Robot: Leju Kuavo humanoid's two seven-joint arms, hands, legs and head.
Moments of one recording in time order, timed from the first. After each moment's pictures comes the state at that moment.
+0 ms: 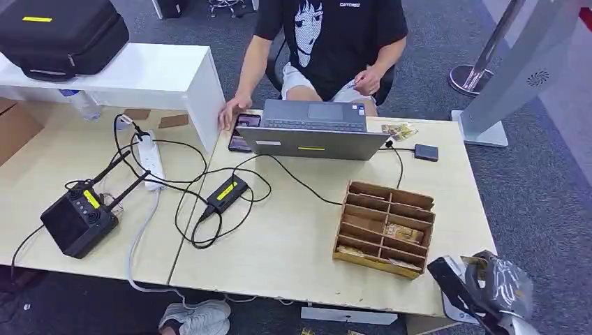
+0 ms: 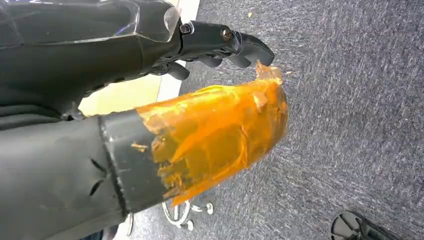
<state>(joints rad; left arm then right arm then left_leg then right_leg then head) -0.09 -0.13 1.30 -0.23 -1.09 0.32 0.29 0.14 -0.21 -0.13 -1.52 1.06 -0.30 0.20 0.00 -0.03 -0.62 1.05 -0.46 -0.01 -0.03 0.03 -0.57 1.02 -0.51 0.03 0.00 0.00</state>
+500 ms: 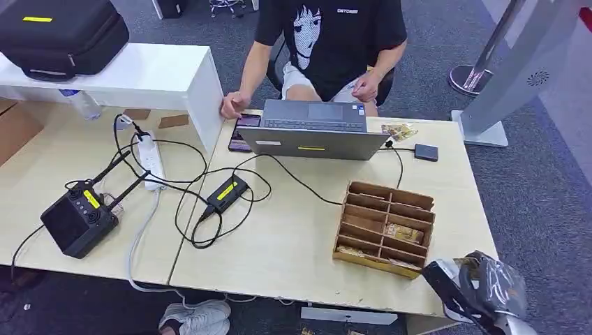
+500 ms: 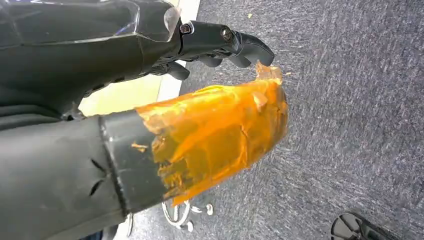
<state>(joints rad) -0.09 -0.13 1.30 -0.23 -1.09 0.33 0.29 0.14 -0.24 -0.08 -1.51 1.04 -0.31 0.18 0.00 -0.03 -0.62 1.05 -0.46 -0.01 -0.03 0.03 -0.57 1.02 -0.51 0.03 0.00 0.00</state>
